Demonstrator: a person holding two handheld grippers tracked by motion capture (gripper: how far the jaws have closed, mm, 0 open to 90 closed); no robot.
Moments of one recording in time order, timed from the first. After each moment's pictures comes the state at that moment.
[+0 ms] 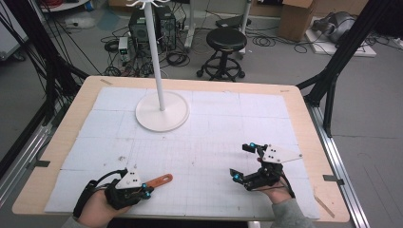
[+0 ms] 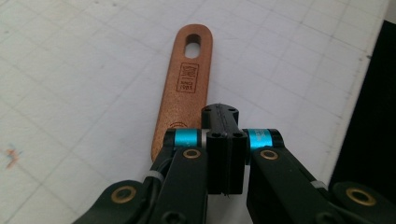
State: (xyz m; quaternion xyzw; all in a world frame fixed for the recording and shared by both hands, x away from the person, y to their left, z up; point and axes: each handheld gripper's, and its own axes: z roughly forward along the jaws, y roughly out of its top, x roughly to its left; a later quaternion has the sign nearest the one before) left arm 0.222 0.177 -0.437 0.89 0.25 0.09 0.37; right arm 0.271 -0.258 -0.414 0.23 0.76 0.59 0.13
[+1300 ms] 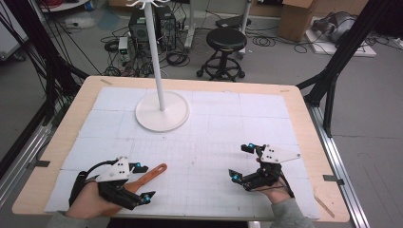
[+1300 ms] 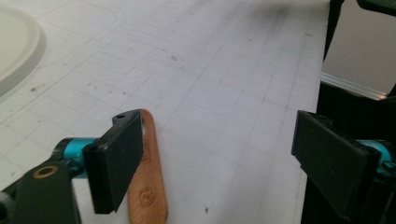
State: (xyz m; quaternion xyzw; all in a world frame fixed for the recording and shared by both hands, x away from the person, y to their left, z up) left arm 0.231 0.181 -0.405 0.86 0.19 0.07 0.48; right arm 0.271 -0.255 -0.415 0.23 0.77 0.59 0.13
